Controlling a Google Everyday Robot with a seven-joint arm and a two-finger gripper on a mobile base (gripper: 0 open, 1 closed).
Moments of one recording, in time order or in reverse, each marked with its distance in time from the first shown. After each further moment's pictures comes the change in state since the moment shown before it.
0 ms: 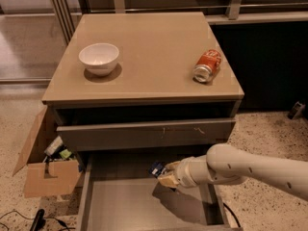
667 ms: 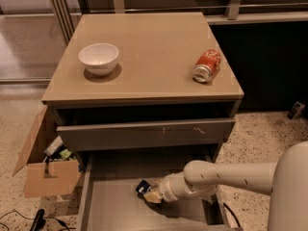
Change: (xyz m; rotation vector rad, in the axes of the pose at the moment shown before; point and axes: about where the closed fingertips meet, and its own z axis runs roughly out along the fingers) arm 0.059 0.011 0.126 -0.121 0.050 0.063
